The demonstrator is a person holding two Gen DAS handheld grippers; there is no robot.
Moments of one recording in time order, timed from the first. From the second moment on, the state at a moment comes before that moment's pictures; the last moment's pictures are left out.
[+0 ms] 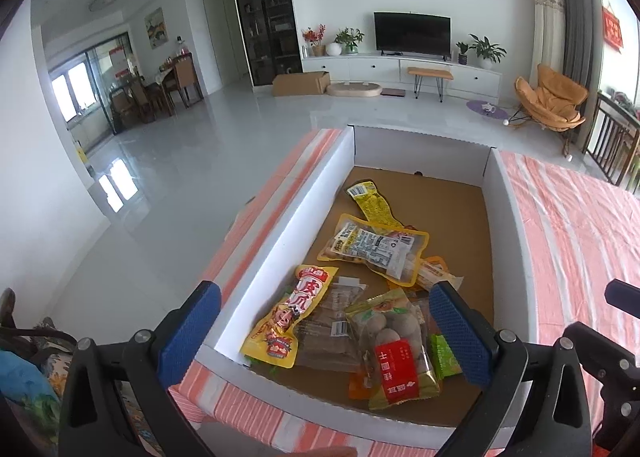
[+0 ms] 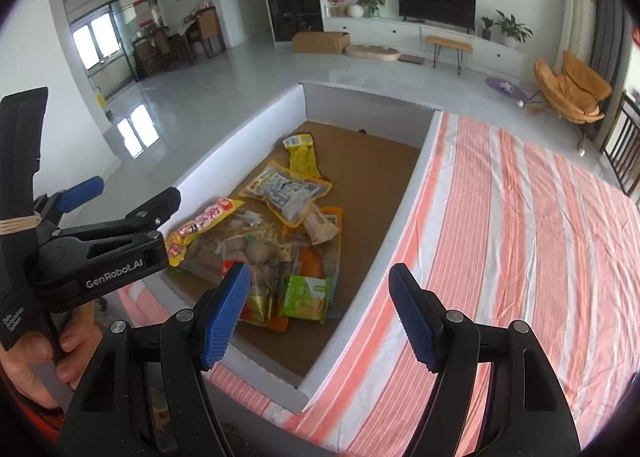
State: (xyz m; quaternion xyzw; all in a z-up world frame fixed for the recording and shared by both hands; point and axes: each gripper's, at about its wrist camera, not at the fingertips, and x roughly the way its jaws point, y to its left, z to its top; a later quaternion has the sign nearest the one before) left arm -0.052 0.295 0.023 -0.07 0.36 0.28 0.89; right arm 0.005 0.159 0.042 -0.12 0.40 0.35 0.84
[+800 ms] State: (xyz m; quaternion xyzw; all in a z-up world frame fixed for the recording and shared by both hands) left arm -0.059 0.305 0.026 -0.09 0.35 0.26 0.89; right arm 0.003 0.176 0.043 -0.13 0.40 0.35 0.84
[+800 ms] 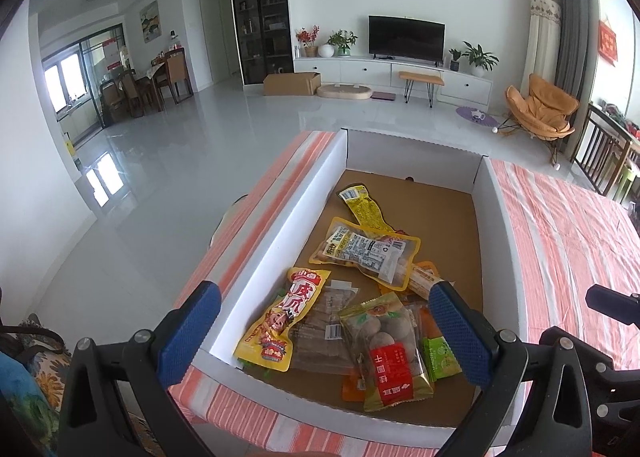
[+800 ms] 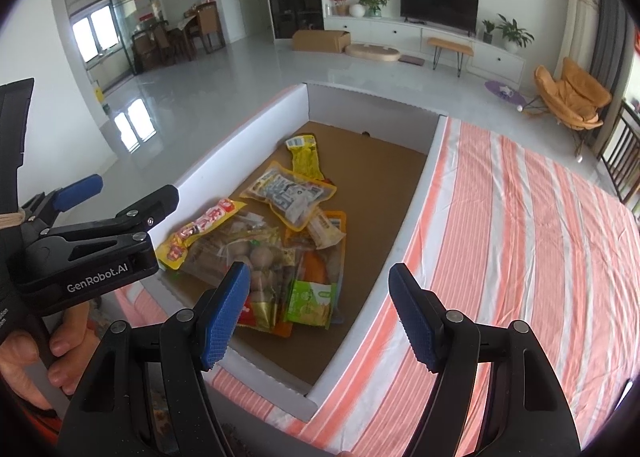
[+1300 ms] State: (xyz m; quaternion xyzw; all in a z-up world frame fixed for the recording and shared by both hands) left arm -0.058 0.305 0.018 -0.09 0.36 0.25 0.89; right arm 0.000 0.183 0.037 -0.14 0.40 0.35 0.83
